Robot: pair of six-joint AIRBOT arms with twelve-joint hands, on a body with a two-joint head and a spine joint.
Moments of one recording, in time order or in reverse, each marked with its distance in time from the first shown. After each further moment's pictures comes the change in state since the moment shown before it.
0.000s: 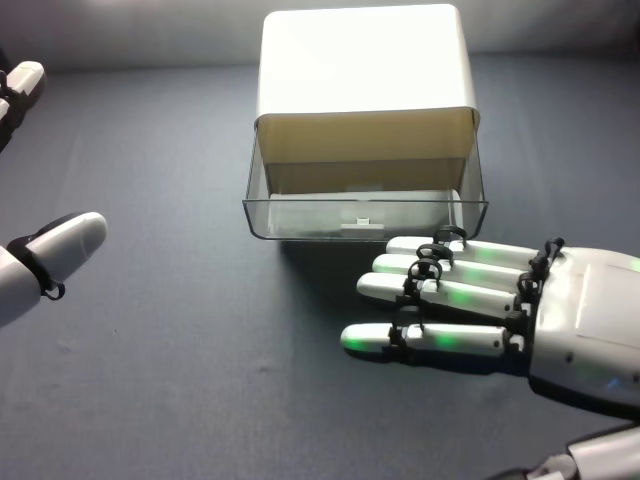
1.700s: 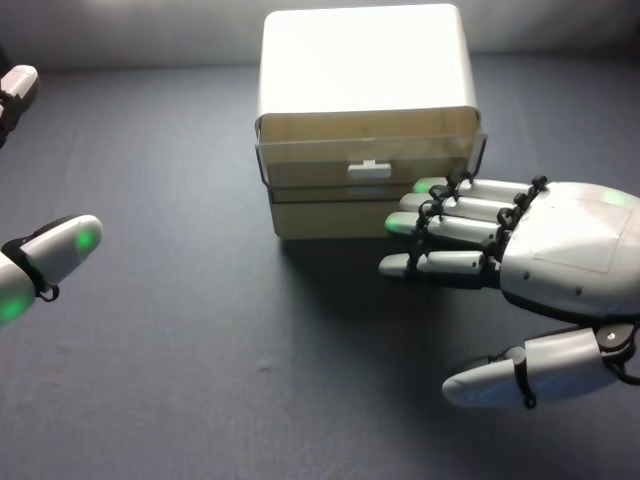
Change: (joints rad) left arm 0.014 0.000 0.006 -0.003 -0.001 -0.016; right arm 0.131 -0.080 0.159 0.107 -0.270 -0.198
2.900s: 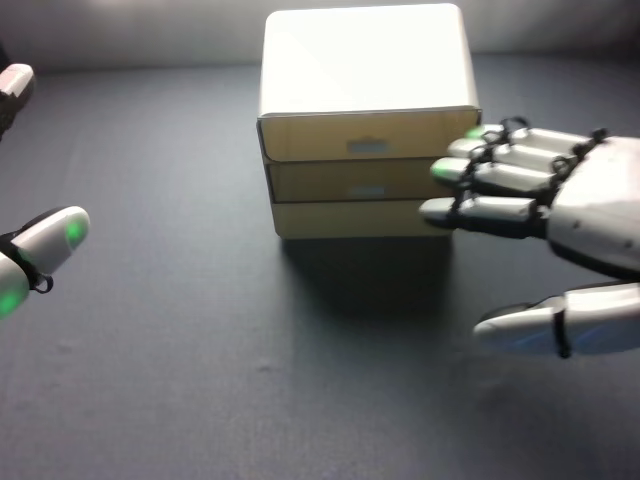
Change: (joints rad) left arm 0.002 0.000 0.004 -0.004 0.000 -0.022; right arm -0.019 0.102 -0.047 0.129 0.064 -0.057
